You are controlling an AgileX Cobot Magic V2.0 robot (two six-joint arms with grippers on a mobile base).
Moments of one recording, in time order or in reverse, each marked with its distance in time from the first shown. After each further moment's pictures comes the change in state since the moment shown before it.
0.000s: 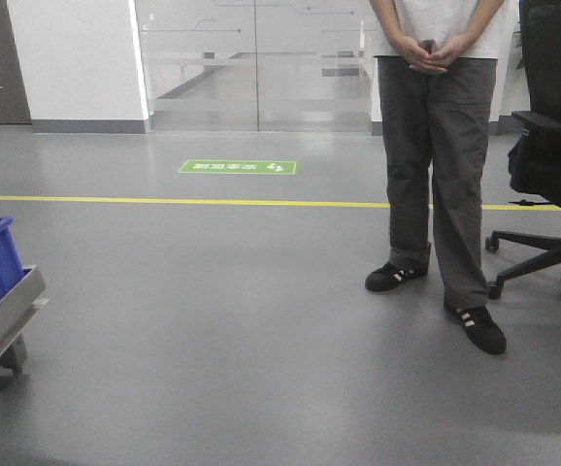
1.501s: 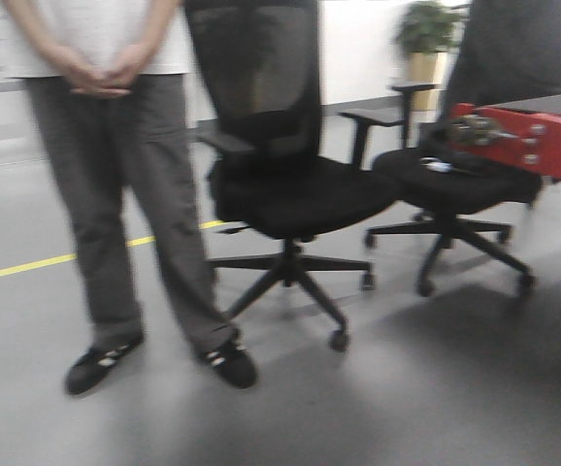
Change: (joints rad) left arm 0.006 -0.002 0.000 0.014 -0.029 0.000; right arm -0.003 0.002 0.000 -0.012 -0.208 -0.006
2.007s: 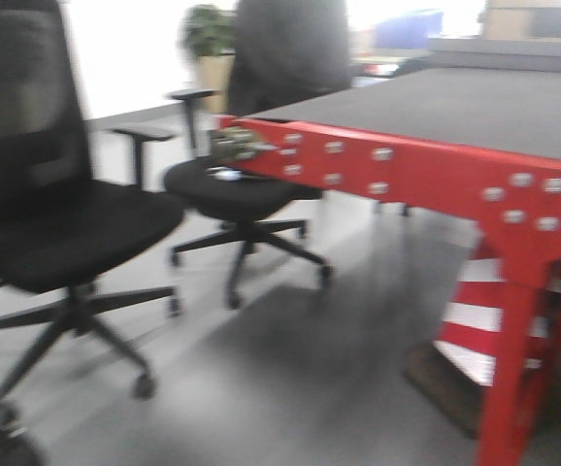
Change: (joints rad) left arm 0.000 0.000 0.000 0.000 0.000 0.000; right arm 0.000 0.002 0.000 0.000 -0.001 -0.001
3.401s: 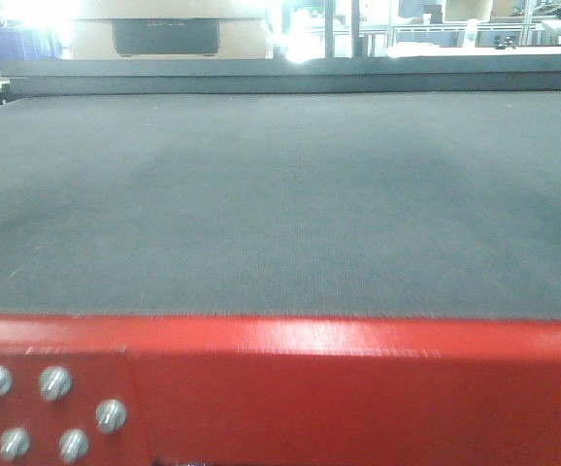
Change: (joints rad) left arm 0.000 0.000 0.000 -0.002 0.000 0.000; right arm -0.001 0.000 0.000 -0.002 0.000 0.000
